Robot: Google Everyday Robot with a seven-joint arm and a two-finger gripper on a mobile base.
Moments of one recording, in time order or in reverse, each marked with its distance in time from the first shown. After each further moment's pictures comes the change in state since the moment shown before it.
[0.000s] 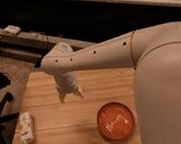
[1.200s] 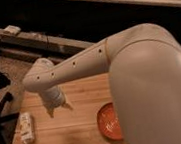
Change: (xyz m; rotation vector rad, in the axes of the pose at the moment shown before) arm 0.055 0.082 0.041 0.046 0.045 -0.179
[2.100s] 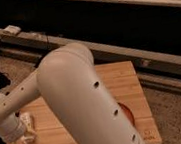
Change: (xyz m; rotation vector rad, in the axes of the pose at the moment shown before) arm 0.035 0.198 0.054 -0.077 0.086 -0.405
